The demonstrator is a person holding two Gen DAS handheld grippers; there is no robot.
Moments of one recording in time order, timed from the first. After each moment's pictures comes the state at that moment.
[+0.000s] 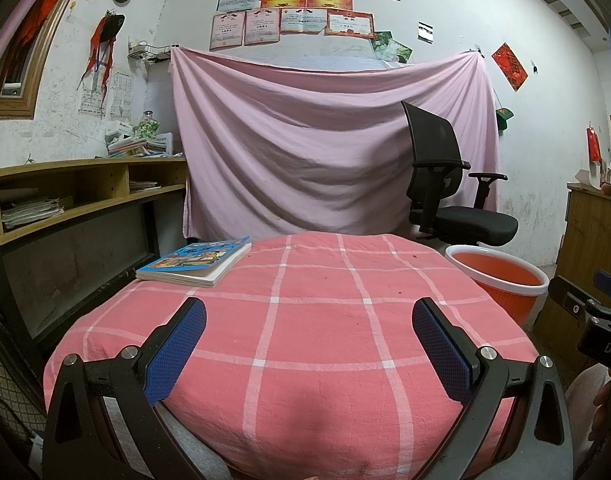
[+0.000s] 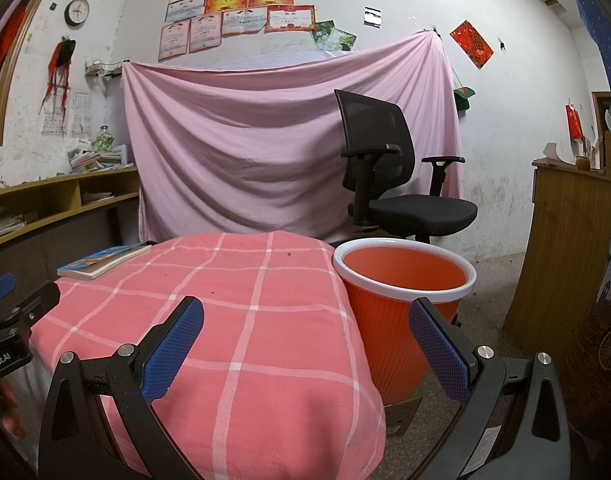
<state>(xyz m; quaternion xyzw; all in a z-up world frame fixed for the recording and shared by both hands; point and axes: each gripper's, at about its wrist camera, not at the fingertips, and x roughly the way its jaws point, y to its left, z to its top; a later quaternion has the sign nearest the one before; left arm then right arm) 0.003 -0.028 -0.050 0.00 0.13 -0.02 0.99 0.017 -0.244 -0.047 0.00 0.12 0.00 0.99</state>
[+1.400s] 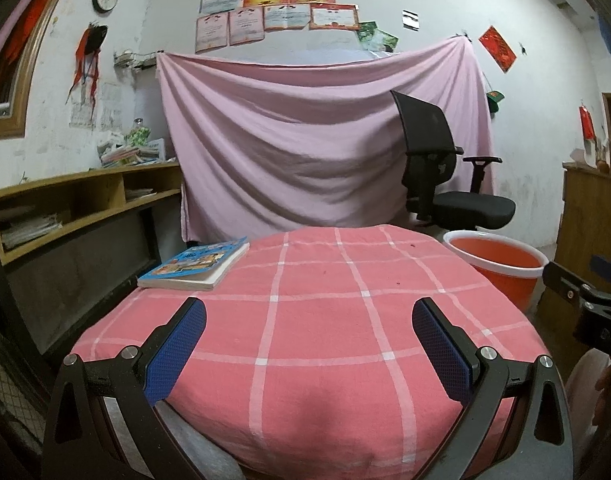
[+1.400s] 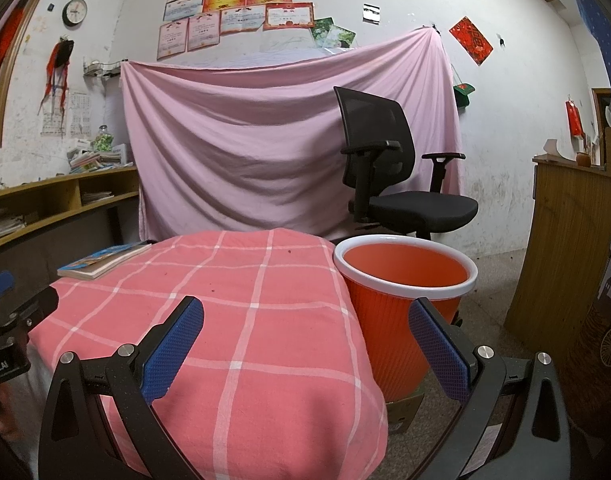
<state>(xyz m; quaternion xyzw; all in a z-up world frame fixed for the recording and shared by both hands) 0.005 -0.036 -0.046 0.04 0.14 -0.02 0.99 0.016 -0.242 -0.045 0.00 0.13 0.00 0.99</state>
